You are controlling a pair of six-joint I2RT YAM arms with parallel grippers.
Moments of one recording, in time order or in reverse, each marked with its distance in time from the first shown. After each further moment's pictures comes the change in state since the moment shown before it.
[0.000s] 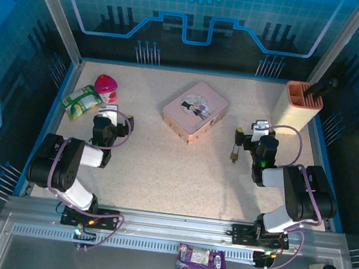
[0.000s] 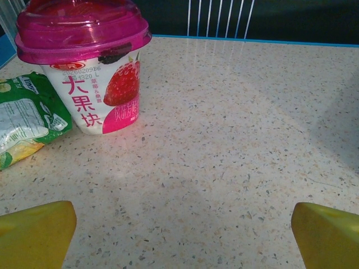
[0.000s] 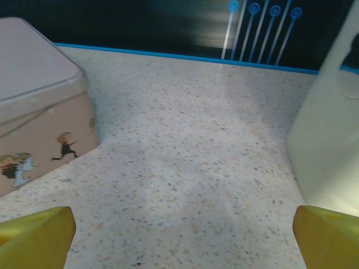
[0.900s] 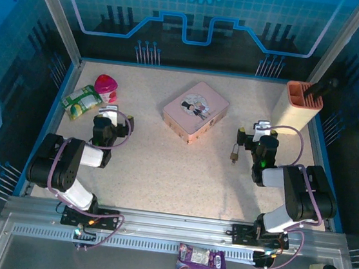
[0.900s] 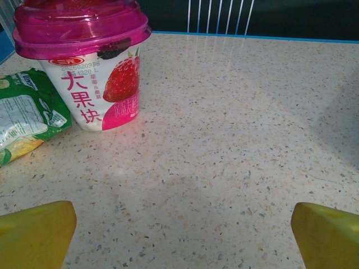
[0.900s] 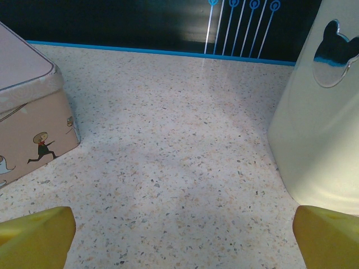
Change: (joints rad) left arm 0.000 0.000 0.000 -0.007 0.000 0.000; right arm -0.001 0.000 0.000 -0.006 0.045 0.013
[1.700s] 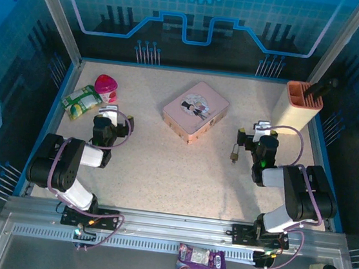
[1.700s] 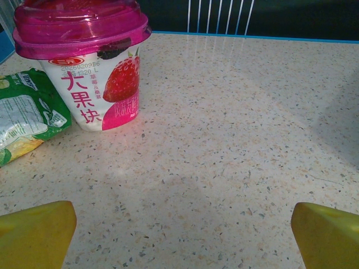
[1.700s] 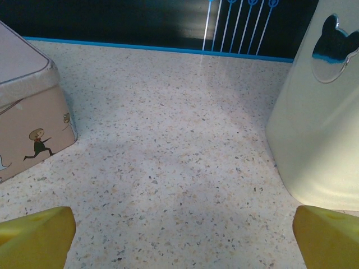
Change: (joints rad) left arm 0.000 0.000 0.000 0.000 0.000 0.000; right arm 0.000 0.000 0.000 -0.013 0.007 0.000
